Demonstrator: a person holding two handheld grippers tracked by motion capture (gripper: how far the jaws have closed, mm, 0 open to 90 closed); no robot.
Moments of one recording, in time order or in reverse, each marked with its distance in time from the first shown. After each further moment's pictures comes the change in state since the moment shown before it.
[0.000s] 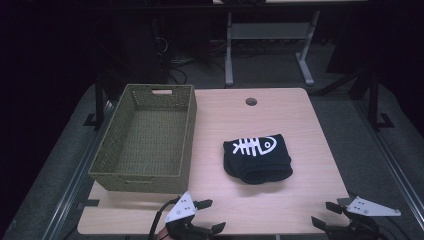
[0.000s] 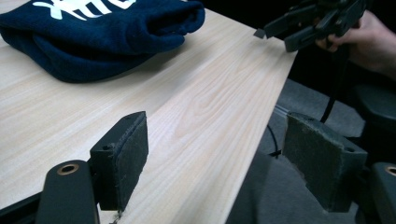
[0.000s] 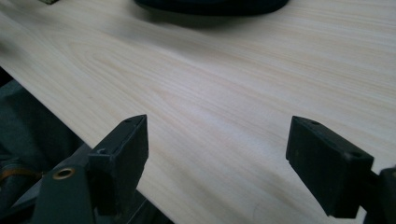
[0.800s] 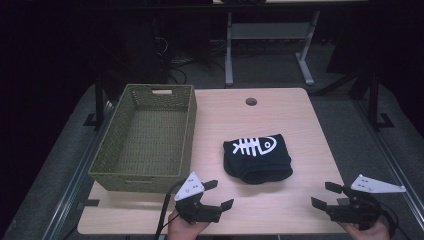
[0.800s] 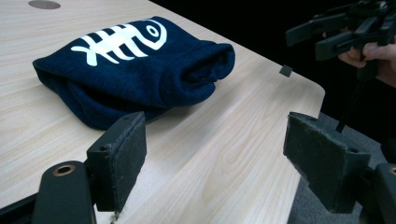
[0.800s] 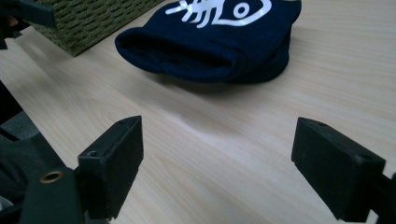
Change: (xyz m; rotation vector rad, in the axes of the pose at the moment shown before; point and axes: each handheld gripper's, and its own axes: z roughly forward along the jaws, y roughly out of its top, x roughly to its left) left arm 0.018 0.038 0.023 -0.062 0.067 -0.055; right arm -0.011 0.053 -0.004 -0.067 0.066 -0.011
